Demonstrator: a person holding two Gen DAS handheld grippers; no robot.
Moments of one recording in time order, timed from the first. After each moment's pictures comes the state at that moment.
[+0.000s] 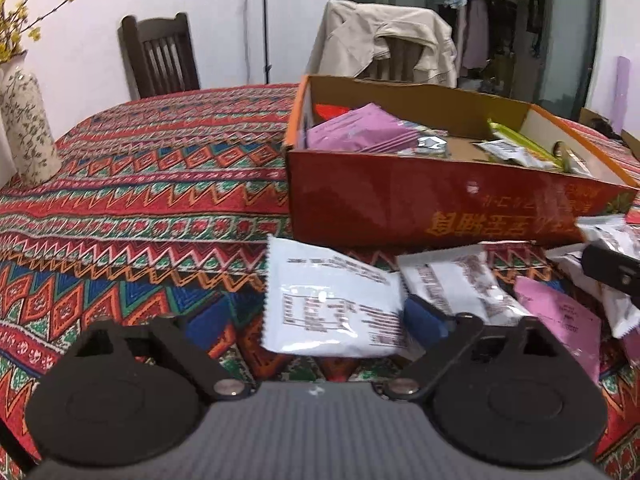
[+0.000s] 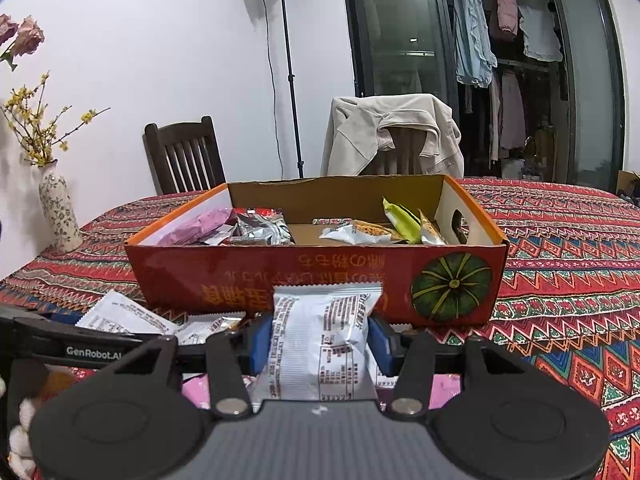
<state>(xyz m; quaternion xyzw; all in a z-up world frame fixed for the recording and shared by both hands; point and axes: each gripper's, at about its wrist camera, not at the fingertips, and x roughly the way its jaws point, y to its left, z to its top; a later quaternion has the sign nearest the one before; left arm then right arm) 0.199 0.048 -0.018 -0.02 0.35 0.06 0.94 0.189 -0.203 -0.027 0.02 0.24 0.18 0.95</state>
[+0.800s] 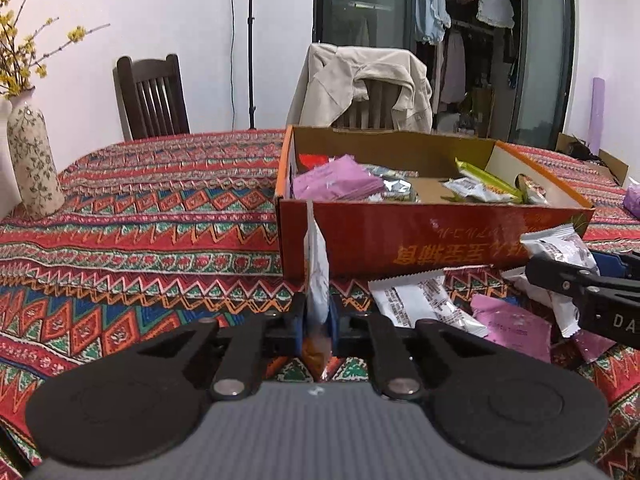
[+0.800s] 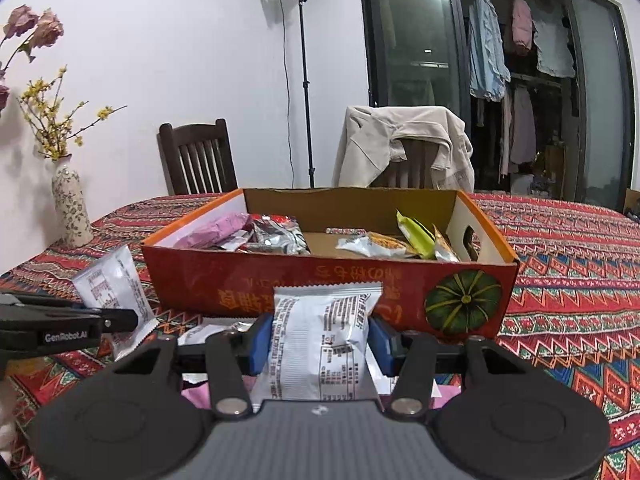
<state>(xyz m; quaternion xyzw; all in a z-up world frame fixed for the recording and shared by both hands) 0.159 0.046 0.009 -0.02 0.29 0.04 0.96 0.181 -0.195 -0.020 0.00 0.22 0.20 0.96</state>
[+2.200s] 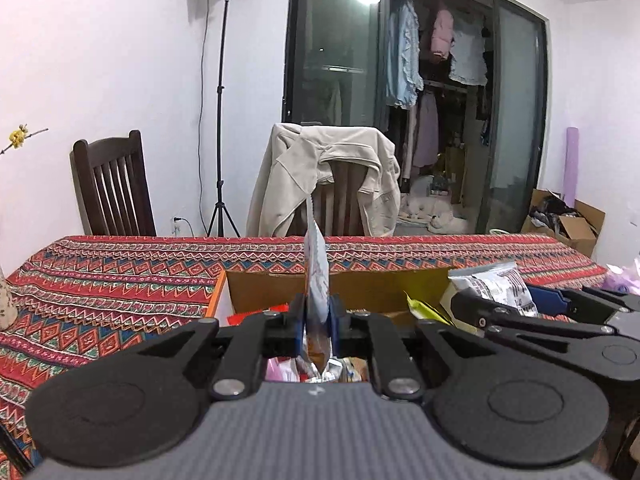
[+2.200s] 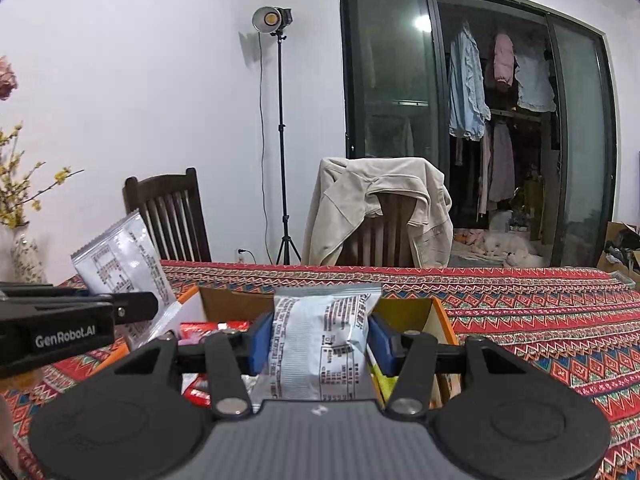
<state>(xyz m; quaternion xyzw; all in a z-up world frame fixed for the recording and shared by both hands) 0.256 -0.003 0.099 -0.03 0.20 0.00 0.98 0.271 -0.197 0.058 0.00 0.17 0.16 0.97</state>
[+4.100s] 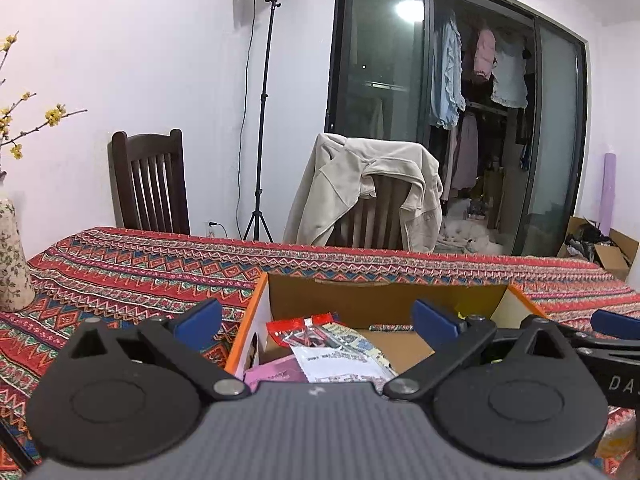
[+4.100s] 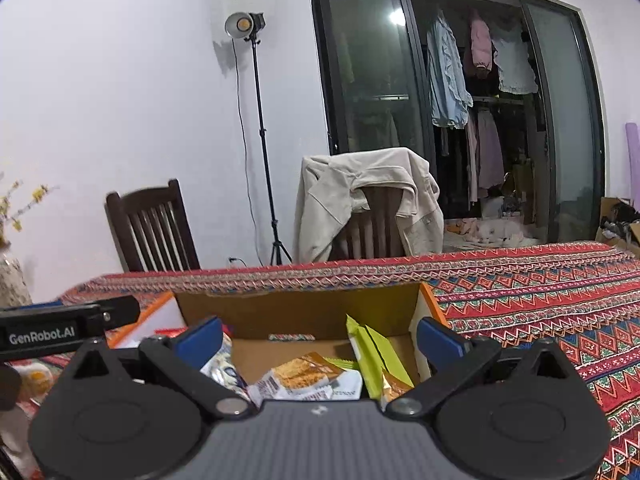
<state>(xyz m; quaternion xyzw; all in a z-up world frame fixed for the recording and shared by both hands) 0.263 0.022 0.078 -0.05 0.17 0.06 0.98 0.290 -0.218 0.033 0.05 0.16 0.15 0.97</state>
